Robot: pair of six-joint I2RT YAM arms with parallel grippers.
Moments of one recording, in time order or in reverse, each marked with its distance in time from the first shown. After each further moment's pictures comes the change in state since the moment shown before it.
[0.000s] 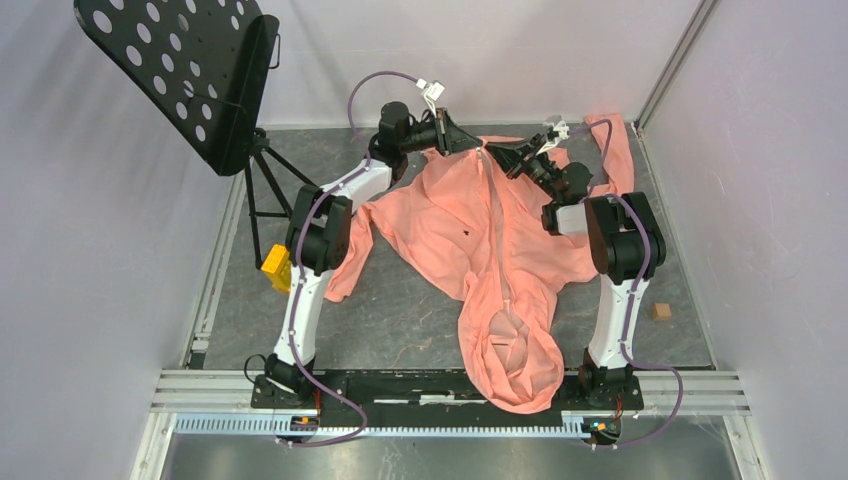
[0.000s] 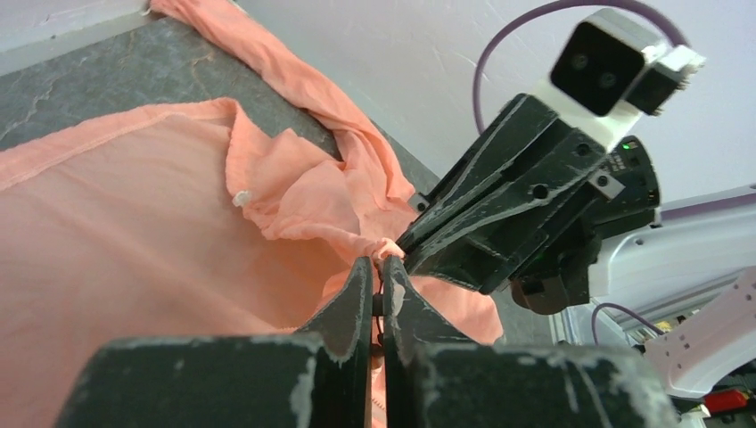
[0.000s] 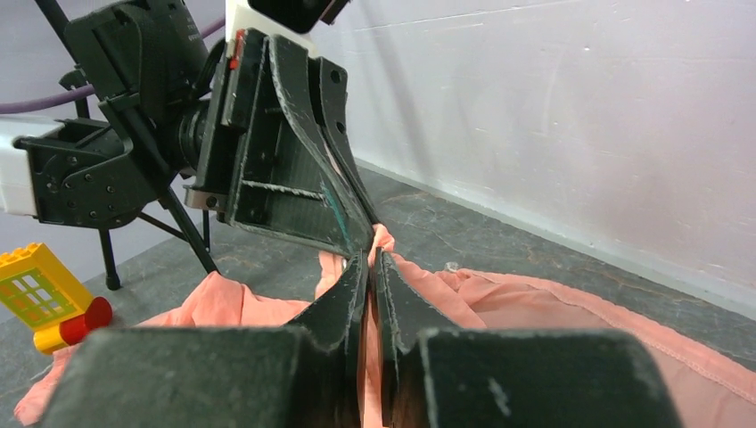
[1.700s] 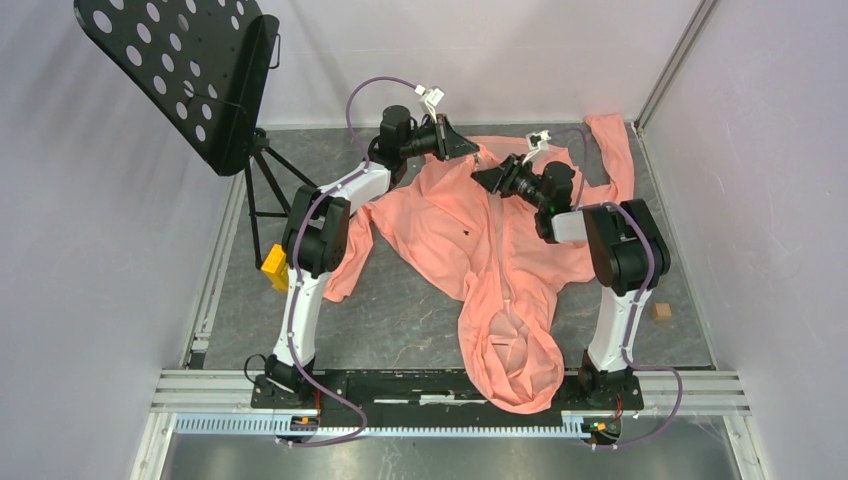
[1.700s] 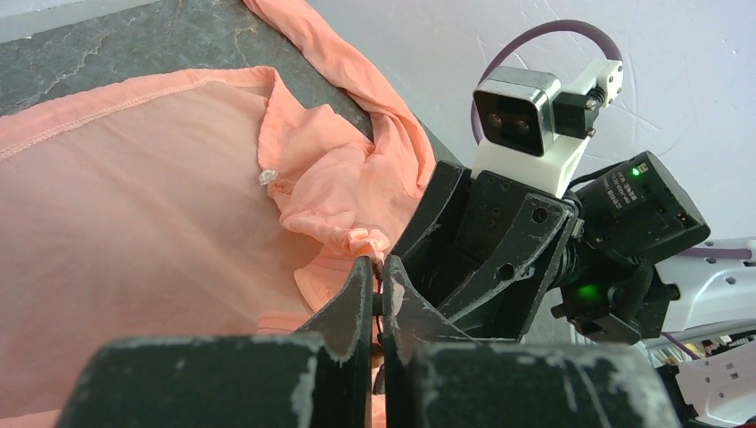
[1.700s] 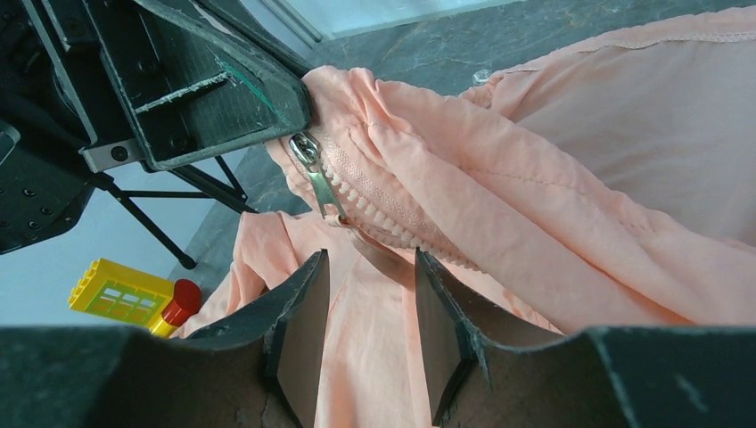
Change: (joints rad) left arm -0.007 -0.047 -0.078 -0.091 -0.084 0.071; right arm 0.063 -0.099 -0.092 -0.472 0.101 0.135
